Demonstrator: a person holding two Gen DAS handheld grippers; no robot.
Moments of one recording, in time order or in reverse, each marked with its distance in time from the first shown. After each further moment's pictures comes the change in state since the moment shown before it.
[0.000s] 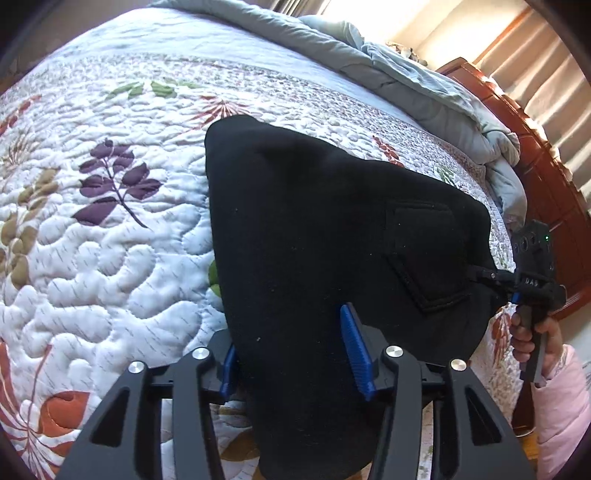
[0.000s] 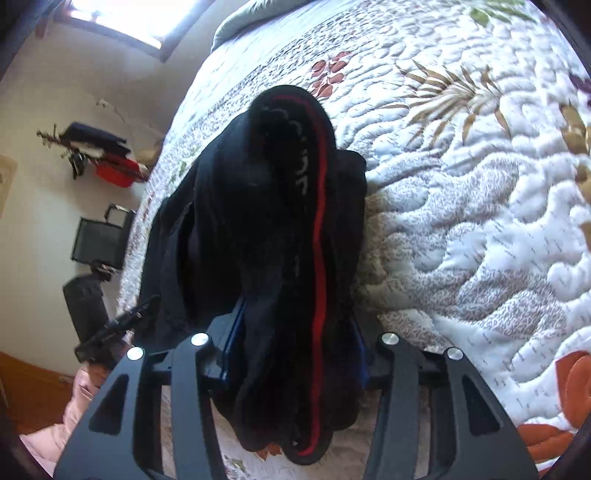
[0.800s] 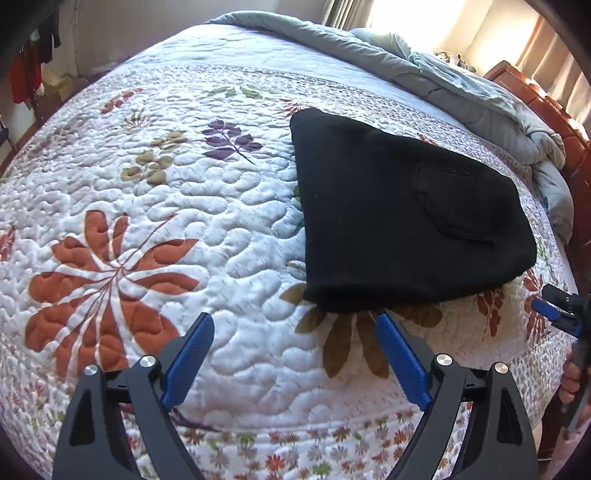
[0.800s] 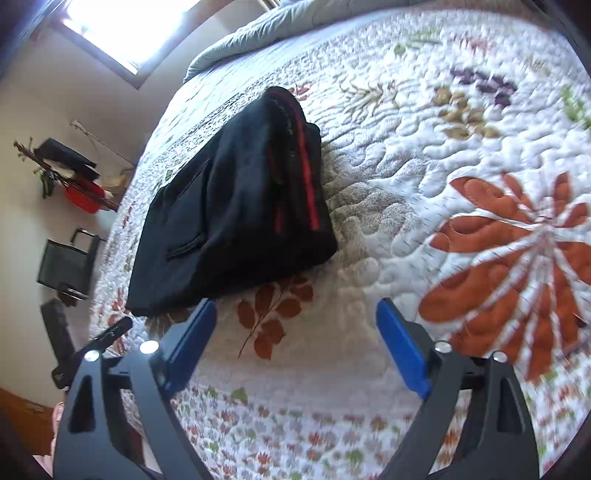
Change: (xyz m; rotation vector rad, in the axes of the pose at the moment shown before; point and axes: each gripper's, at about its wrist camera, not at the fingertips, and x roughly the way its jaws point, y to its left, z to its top) left arm -0.080 -0.014 -0.084 -0.070 -0.042 0.282; right arm -0.070 0.038 -0.108 0.019 -0.170 -0.232
